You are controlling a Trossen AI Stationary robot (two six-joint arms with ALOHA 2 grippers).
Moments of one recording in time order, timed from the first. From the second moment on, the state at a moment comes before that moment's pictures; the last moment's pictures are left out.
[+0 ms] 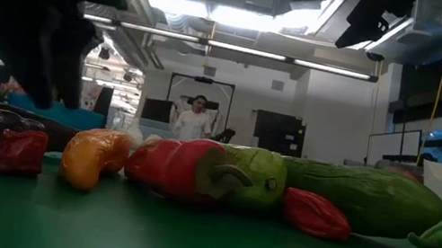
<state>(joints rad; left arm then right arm) -0.47 1.55 0.88 -0.61 -0.33 -0.53 -0.12 1.19 1.23 -0.86 -0.05 0.10</state>
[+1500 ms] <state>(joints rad) -0.45 1.39 0.96 -0.87 -0.18 -0.42 -0.12 1.19 1.23 -0.86 -0.05 0.10</state>
